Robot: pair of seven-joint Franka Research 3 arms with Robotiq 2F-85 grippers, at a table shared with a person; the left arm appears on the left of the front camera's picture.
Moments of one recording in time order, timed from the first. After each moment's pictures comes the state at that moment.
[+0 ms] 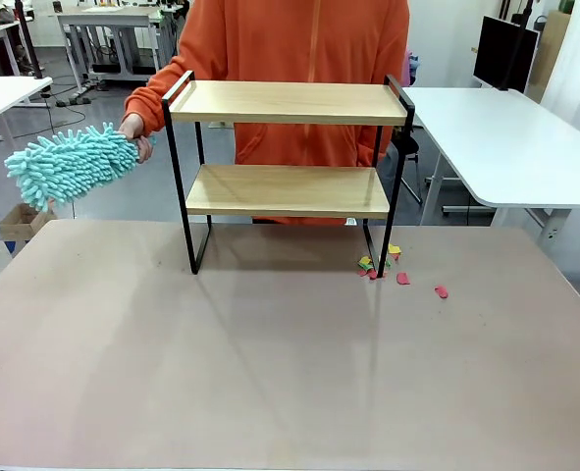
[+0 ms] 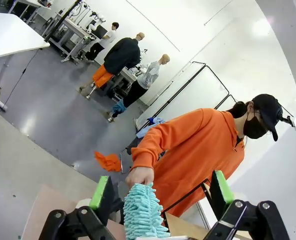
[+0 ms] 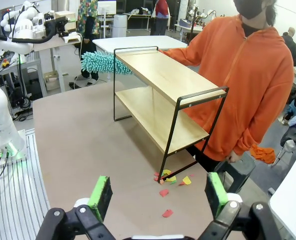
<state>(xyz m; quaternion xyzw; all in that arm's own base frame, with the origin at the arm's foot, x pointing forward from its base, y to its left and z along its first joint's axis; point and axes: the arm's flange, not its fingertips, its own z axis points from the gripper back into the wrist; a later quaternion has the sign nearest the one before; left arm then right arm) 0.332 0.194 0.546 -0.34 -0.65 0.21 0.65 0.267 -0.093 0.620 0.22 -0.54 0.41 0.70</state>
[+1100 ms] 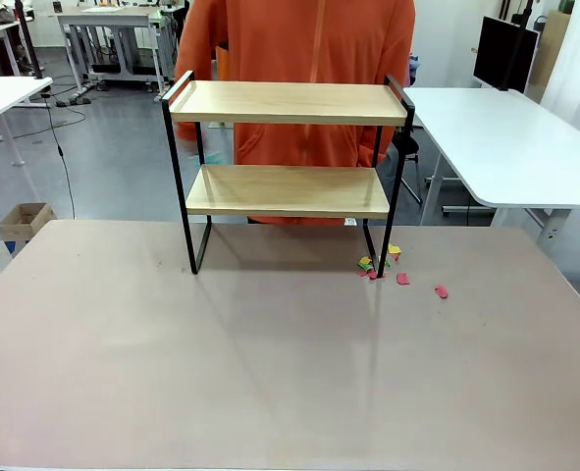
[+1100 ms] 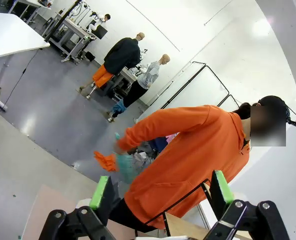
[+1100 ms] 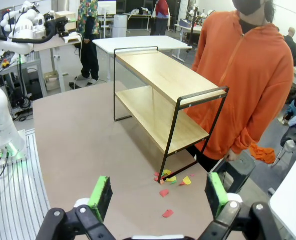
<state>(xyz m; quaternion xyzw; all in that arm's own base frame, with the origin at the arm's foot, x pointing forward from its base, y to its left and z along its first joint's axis) 0.332 0.194 0.546 -0.34 -0.65 0.21 0.65 0.267 -0.093 0.620 0.22 -0.54 0.41 0.70</state>
